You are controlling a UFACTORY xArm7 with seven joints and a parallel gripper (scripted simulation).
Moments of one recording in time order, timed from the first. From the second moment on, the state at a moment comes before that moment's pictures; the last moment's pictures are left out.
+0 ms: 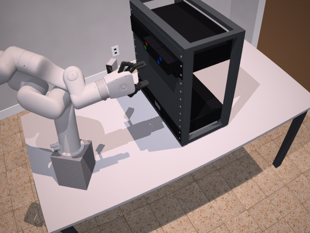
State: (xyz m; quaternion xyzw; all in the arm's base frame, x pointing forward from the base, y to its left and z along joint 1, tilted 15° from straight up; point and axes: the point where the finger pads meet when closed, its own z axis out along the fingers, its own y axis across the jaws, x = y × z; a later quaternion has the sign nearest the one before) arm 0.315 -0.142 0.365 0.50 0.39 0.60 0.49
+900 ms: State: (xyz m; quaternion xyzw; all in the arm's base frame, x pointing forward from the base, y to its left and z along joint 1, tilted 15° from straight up) arm 0.315 -0.142 0.365 0.50 0.39 0.60 0.49
